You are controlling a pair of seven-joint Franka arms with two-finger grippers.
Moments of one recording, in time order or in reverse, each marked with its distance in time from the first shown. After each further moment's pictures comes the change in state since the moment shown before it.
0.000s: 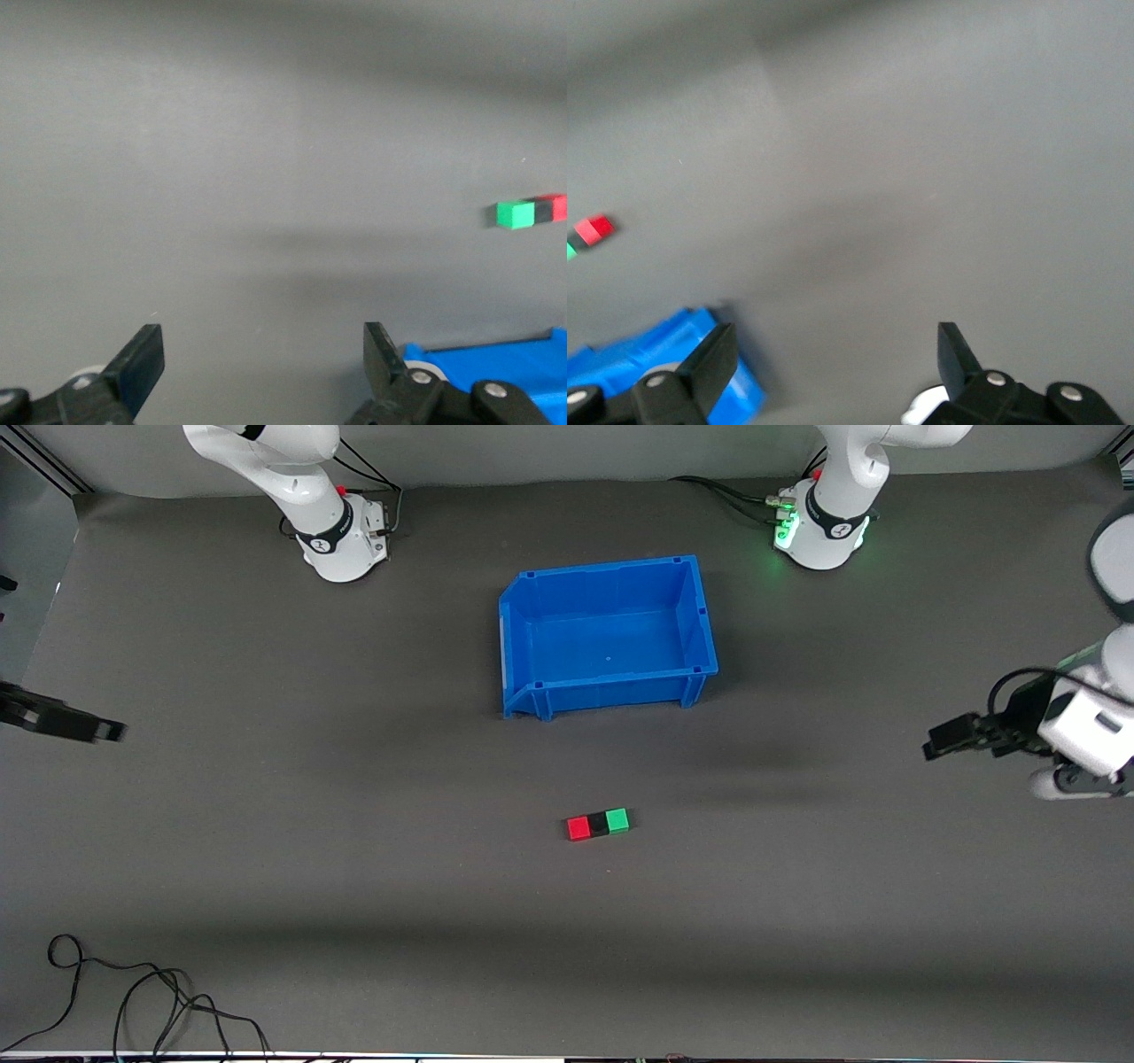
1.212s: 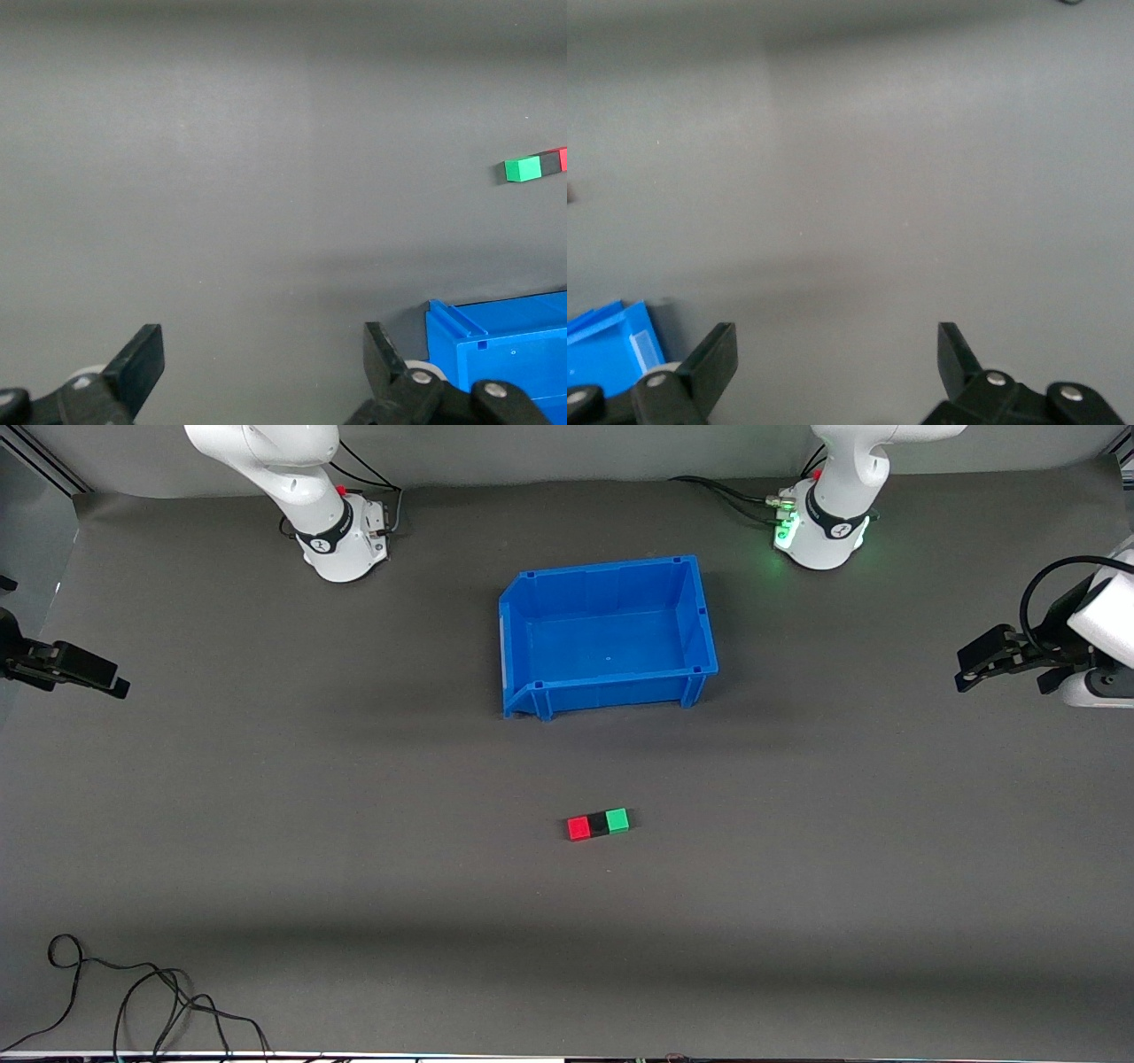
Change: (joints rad) left arm 0.210 -0.139 -0.266 0.003 0.116 -0.106 0.004; right arm -0.049 -0.317 0.137 -0.476 -0.112 0.306 -0.076
